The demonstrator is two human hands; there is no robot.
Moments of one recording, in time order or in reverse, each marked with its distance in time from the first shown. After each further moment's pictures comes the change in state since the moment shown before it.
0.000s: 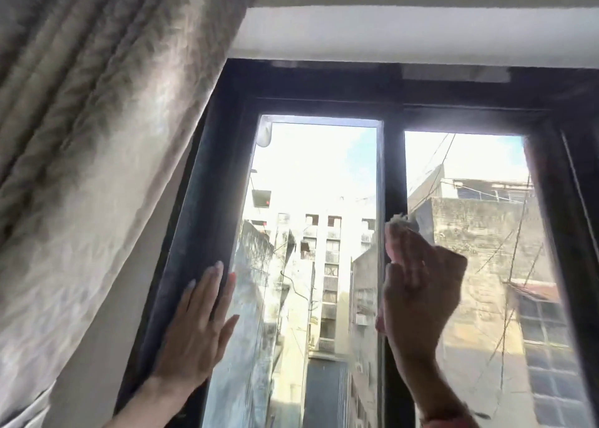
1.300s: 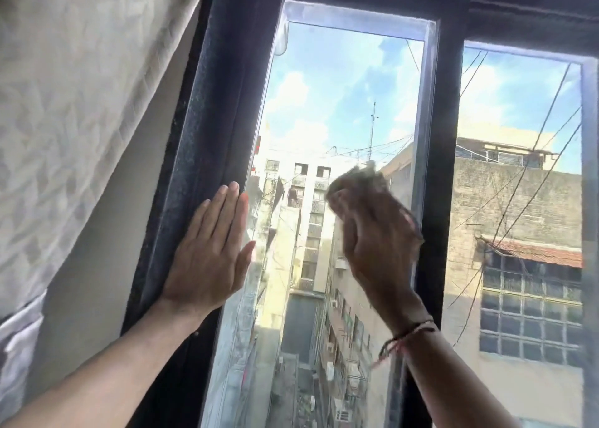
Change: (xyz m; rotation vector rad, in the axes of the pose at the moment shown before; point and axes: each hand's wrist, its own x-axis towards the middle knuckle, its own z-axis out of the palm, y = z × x) left_hand 0.003 -0.016 0.043 0.004 0.184 0.097; right_hand -0.060 0.040 0.064 -0.383 -0.396 -0.533
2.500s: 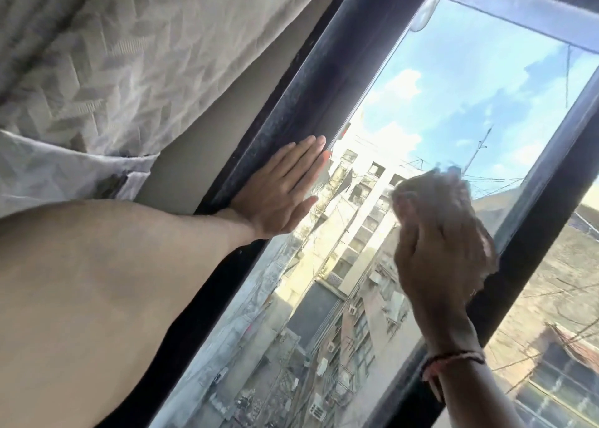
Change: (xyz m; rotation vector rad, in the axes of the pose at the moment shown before) left_hand -0.006 0.001 0.003 0.056 0.013 -0.004; right_hand -0.015 0.019 0.008 -0.044 -0.105 -0.194
